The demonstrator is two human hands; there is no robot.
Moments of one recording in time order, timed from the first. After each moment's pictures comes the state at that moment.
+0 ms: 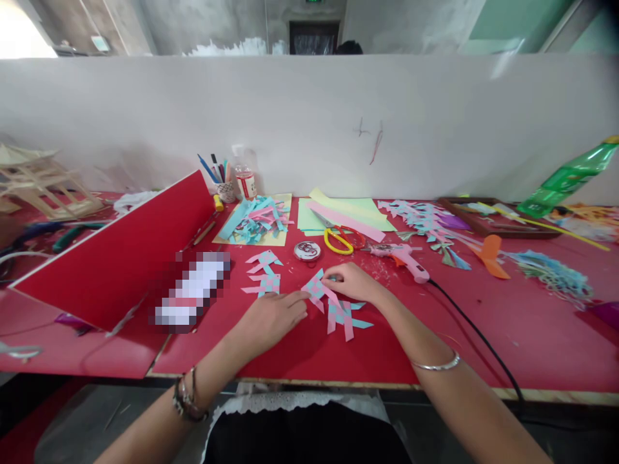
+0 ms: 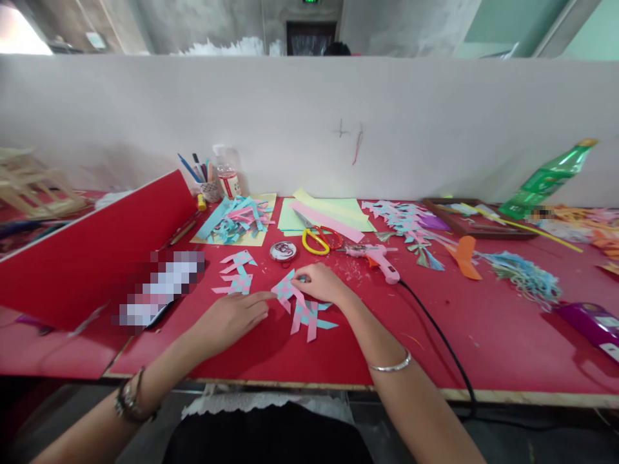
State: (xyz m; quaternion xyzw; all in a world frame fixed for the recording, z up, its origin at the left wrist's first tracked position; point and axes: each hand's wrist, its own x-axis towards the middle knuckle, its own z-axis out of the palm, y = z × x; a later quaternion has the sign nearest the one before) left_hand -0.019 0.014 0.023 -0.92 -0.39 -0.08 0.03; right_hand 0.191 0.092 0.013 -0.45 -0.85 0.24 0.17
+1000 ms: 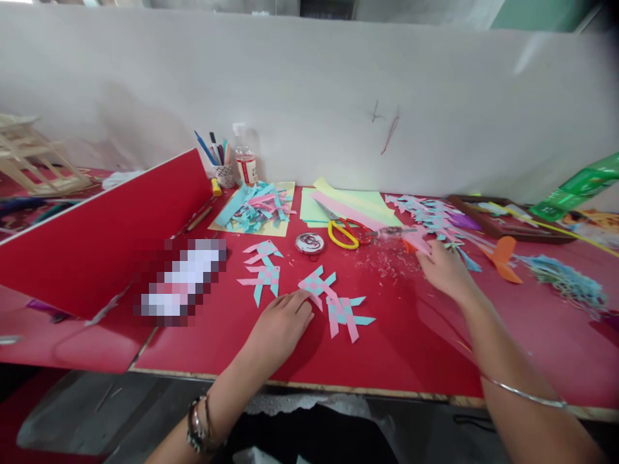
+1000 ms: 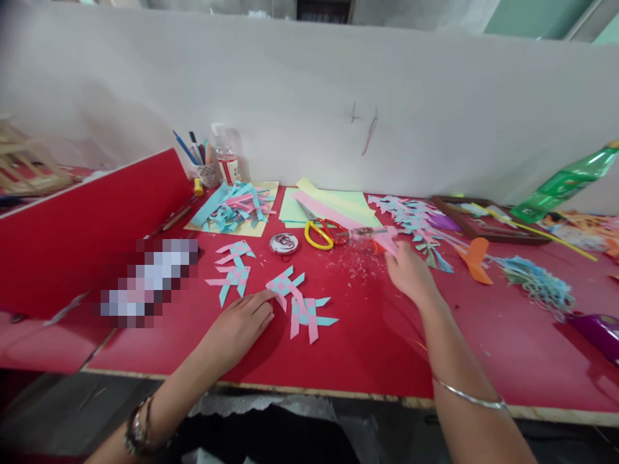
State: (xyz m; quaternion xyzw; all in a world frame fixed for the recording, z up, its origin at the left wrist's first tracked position) left_hand 0.003 0.002 -0.010 -0.88 -0.47 -0.11 0.01; right_hand 0.310 0.102 0.022 -0.77 -0.64 -0.02 0.07
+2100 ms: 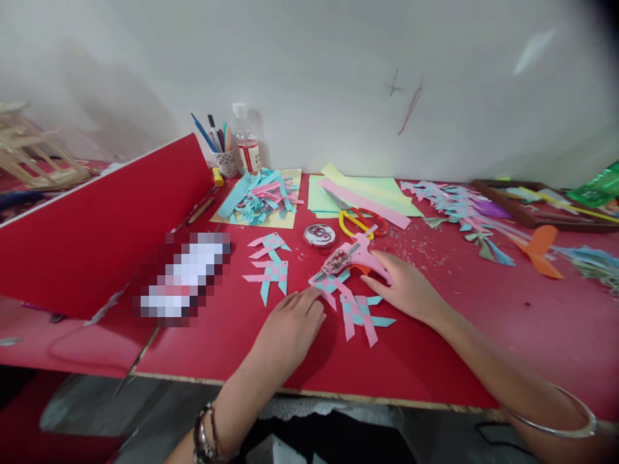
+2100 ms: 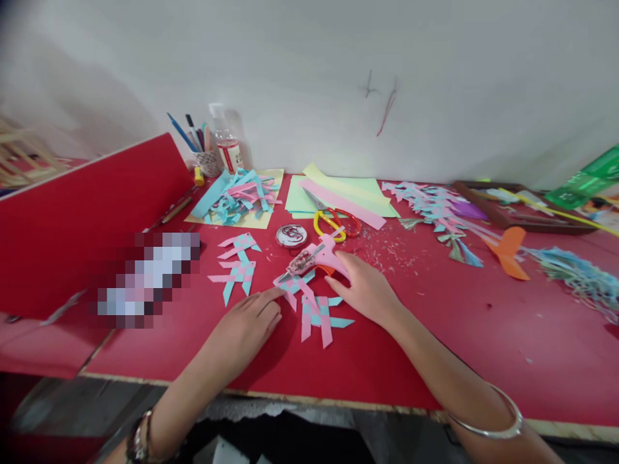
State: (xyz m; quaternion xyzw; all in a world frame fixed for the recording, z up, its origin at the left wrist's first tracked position) left_hand 0.004 0.000 -0.010 -0.87 -0.48 -0.13 0.00; right_hand 0.230 0.073 -0.009 -0.55 -0.82 0.04 0.17
